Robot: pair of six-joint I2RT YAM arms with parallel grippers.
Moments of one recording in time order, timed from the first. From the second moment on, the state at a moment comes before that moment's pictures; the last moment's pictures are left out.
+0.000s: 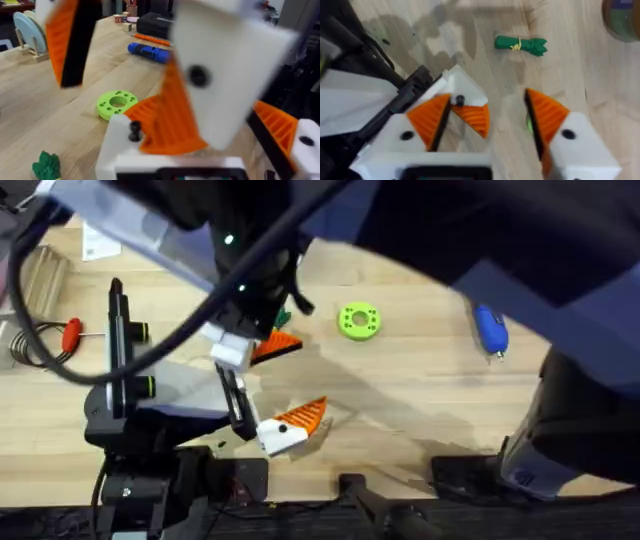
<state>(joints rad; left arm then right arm) 0.03 0.01 0.01 -0.14 1.22 -0.02 1.06 2.02 2.18 -1.44 0.03 -0.16</state>
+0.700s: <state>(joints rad) 0.03 0.01 0.01 -0.14 1.21 -0.01 0.89 1.61 1.74 -1.20 0.02 0.04</state>
